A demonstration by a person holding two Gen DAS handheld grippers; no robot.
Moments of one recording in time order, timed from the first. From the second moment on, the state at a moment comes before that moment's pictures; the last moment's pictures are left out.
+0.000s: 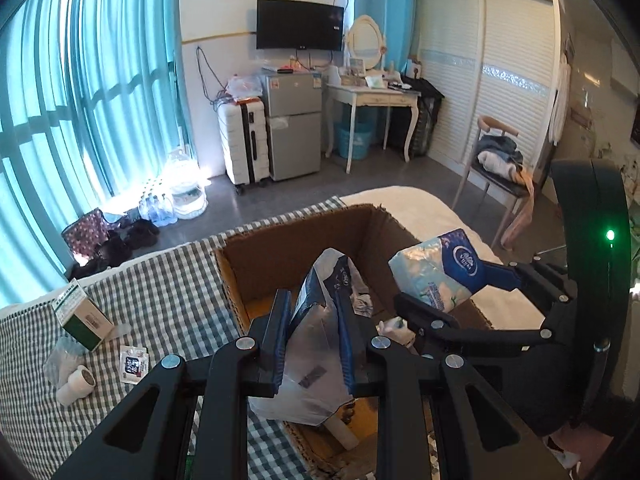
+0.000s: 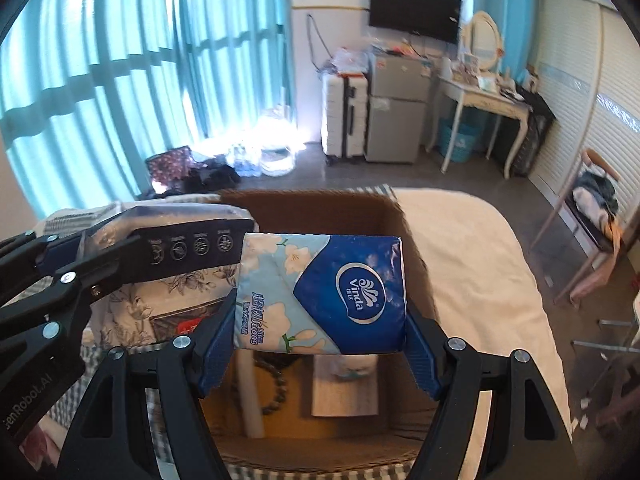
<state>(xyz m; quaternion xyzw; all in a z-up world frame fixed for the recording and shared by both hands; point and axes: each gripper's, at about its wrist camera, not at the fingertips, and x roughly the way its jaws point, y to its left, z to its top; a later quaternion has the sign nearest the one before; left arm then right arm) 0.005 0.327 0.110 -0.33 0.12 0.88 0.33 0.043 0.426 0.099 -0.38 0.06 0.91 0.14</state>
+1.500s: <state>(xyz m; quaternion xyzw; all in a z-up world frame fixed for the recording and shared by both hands) -0.014 0.008 0.051 -0.39 0.07 0.92 0.02 0.009 0.246 0.084 -0.39 0.01 0.92 -0.03</state>
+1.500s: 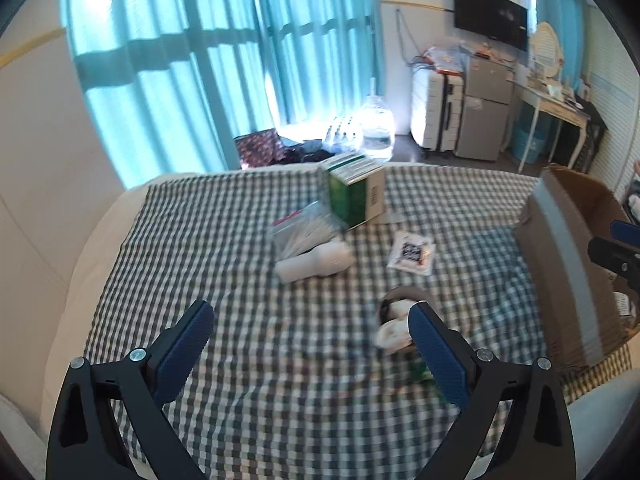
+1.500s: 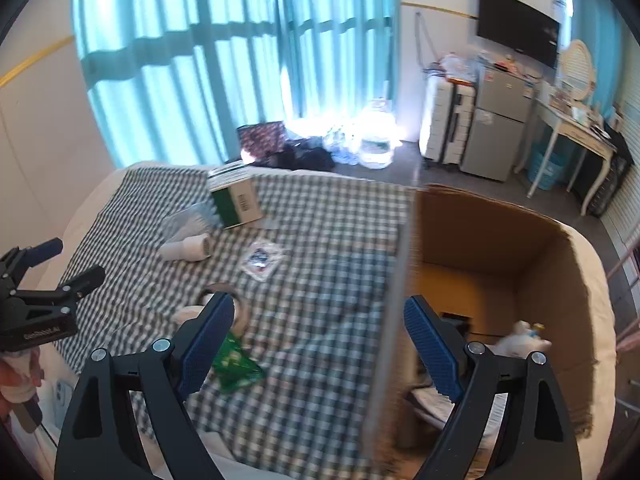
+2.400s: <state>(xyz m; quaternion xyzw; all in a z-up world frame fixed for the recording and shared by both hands) -0.067 -0.040 -0.085 -0.49 -0.01 0.87 0.00 -0.089 0.111 -0.080 -0.56 -0.01 0.81 -0.16</state>
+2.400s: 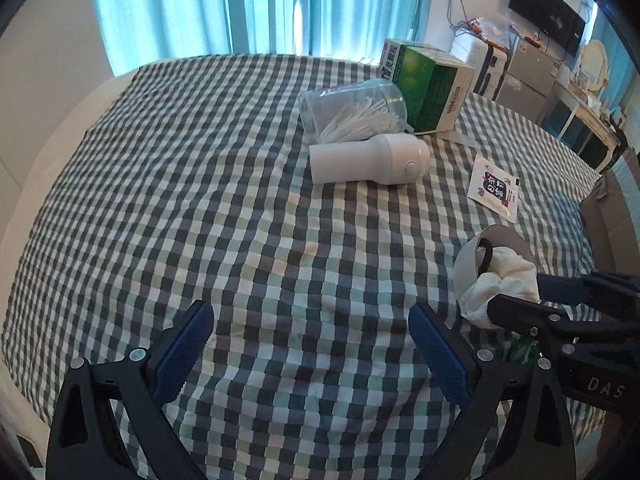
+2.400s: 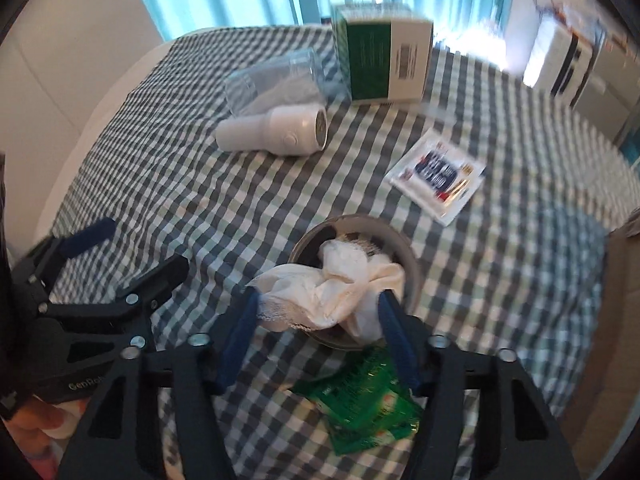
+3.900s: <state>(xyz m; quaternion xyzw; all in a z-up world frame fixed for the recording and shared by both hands) -0.015 0.086 -0.078 -0.46 0.05 0.87 0.17 -0.065 0.197 -0.017 -0.47 0.05 0.88 -0.09</state>
